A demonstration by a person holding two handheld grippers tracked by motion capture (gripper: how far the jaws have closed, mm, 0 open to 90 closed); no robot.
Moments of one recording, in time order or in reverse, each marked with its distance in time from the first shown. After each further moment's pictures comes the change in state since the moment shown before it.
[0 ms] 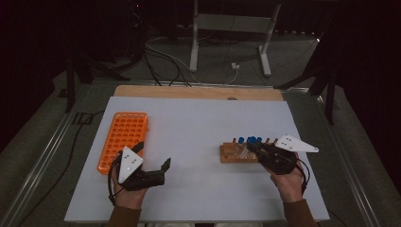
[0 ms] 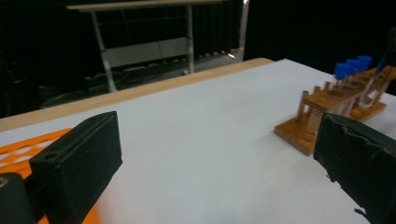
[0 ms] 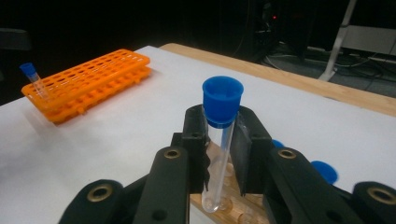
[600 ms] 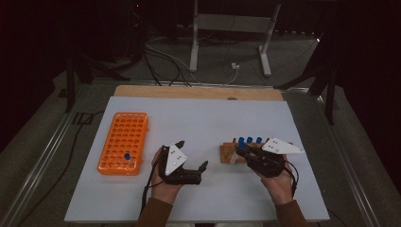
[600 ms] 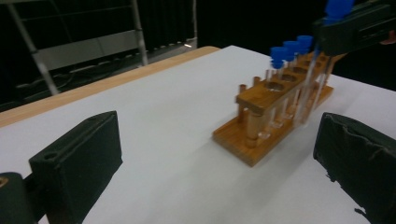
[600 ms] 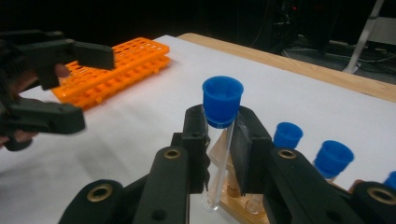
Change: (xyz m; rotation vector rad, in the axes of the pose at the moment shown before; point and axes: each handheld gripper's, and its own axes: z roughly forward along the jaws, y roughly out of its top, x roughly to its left) left arm -0.061 -0.002 0.074 0.033 -0.179 0.070; right arm 0.019 -0.006 0.019 0.033 0.057 -0.017
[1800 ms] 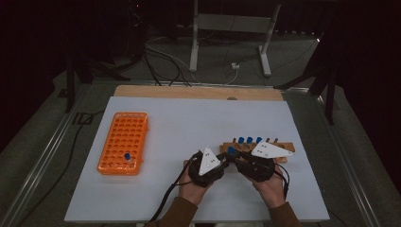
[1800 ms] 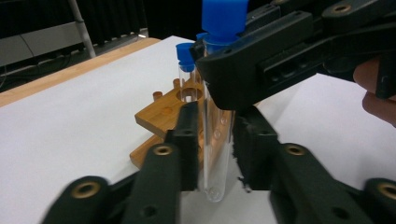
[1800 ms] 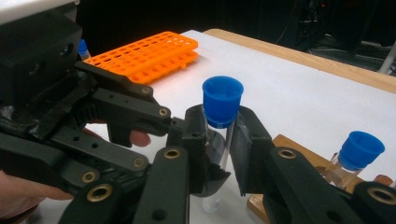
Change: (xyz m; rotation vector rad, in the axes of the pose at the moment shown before) left arm -0.049 0.009 0.049 0.047 -0.164 0.053; right arm 0.021 -0.002 0.014 0.016 0.085 -0.027
